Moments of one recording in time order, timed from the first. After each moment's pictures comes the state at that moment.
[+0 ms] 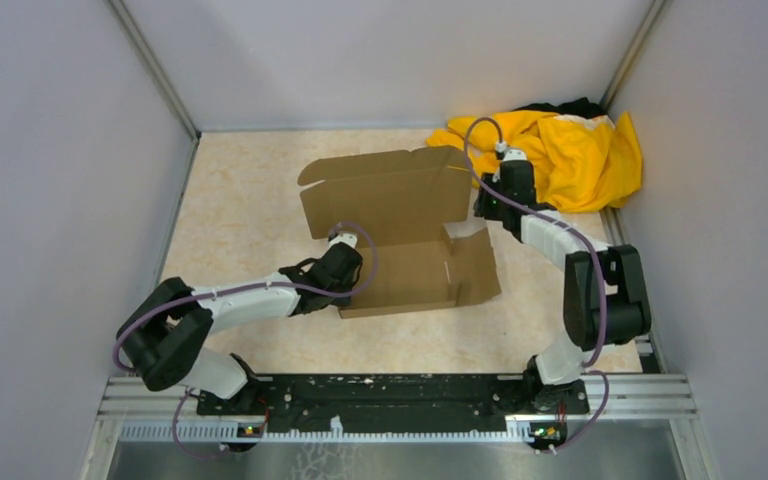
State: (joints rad) left arm -0.83 1.45 0.67 -0.20 -0.34 -0.48; right arm 0.17 1.62 0.98 -0.01 -0.02 0.25
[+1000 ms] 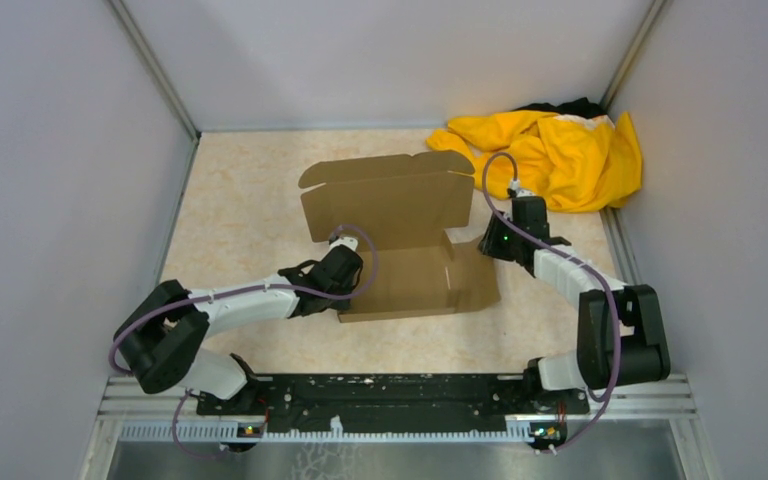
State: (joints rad) left arm -0.85 1.43 0.67 -0.25 -0.34 -0.49; right arm 0.13 1.38 0.69 -0.12 -0.13 0.37
